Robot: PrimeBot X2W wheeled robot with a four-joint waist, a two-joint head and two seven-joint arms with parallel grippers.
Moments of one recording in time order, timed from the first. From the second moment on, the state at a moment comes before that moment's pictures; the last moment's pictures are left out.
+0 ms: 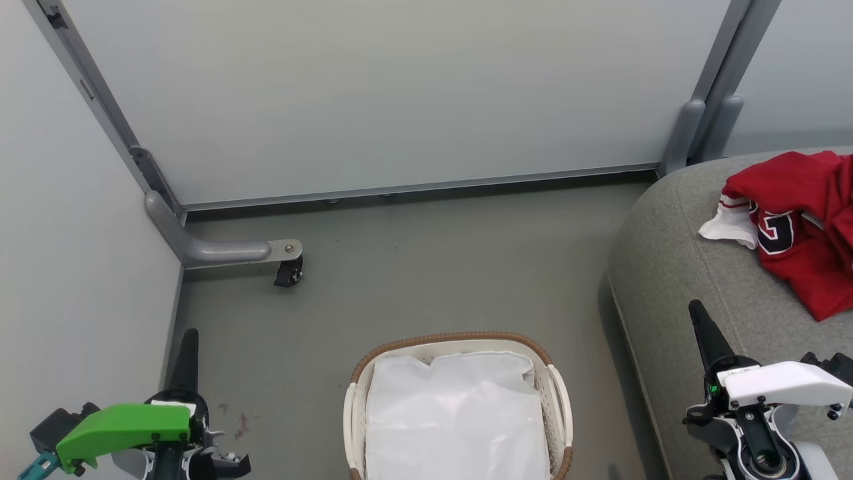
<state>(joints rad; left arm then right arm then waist) -0.08 0.05 0.08 0.28 -1.40 -0.13 0.05 -0.12 -0.04 -0.10 0.27 1.36 0.13 0.05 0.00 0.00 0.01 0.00</state>
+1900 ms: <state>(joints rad) -0.10 0.05 0.11 0.24 -1.61 -0.13 0.11 -0.11 -0.05 -0.11 0.25 1.61 0.13 0.11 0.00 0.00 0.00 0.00</state>
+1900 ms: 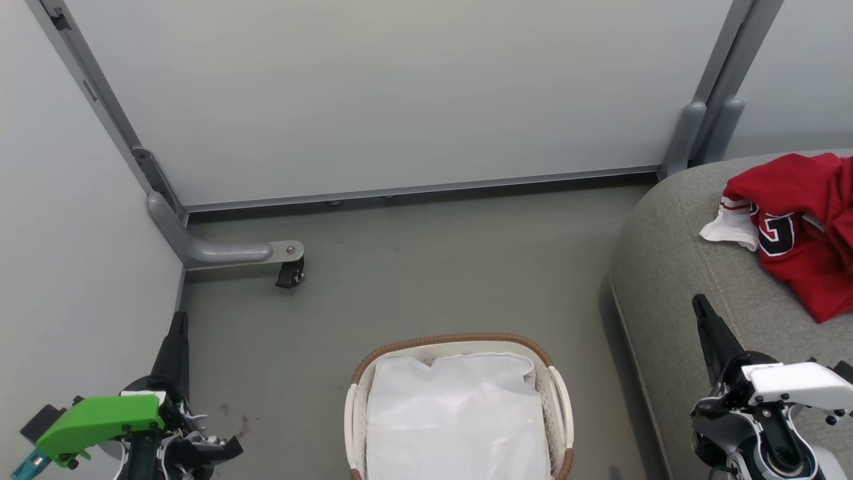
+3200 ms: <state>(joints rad) -0.10 0.05 0.11 0.24 -1.61 -0.13 0.11 -0.11 -0.05 -0.11 0.25 1.61 0.13 0.11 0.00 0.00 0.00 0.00</state>
